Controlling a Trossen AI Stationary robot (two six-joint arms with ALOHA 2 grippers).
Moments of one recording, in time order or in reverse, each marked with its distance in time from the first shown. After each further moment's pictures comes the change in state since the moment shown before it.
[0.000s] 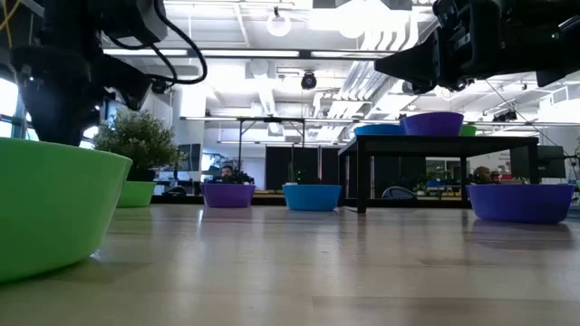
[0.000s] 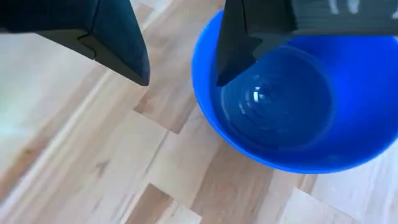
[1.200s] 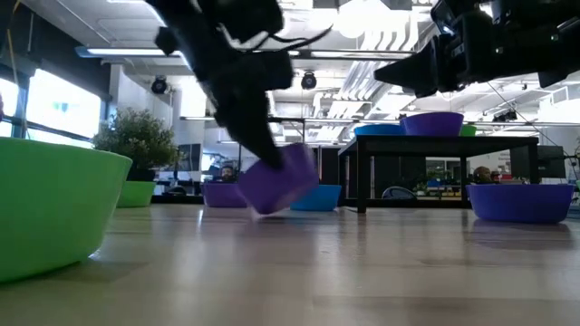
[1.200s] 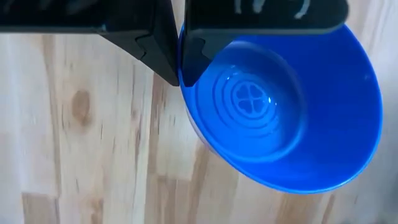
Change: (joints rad) left arm 0.131 0.478 0.324 0.702 -0.083 0.537; right arm -0.001 0.000 0.000 -0.029 0.053 0.001
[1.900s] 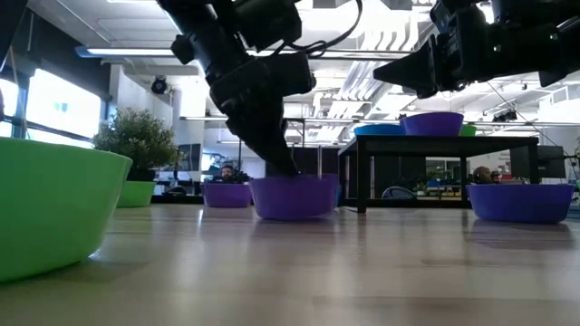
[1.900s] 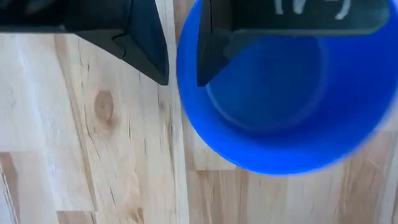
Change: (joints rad) left arm -0.006 0.084 0.067 0.003 0.111 0.129; right arm 0.001 -0.001 0.001 0.009 0.037 0.044
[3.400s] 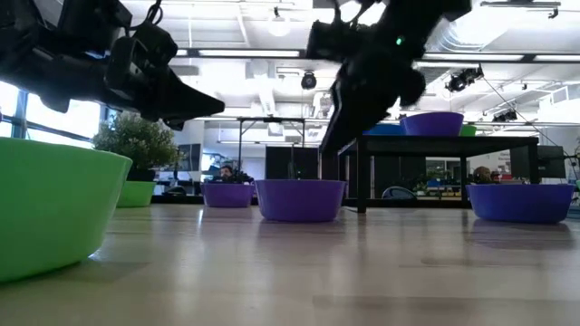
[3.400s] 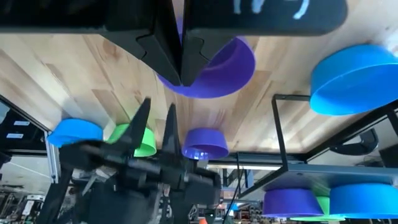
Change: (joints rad) left arm 0.001 -0.491 -0.942 1.275 -0.145 -0.030; right arm 0.117 0.661 0.894 -1.191 0.039 0.170
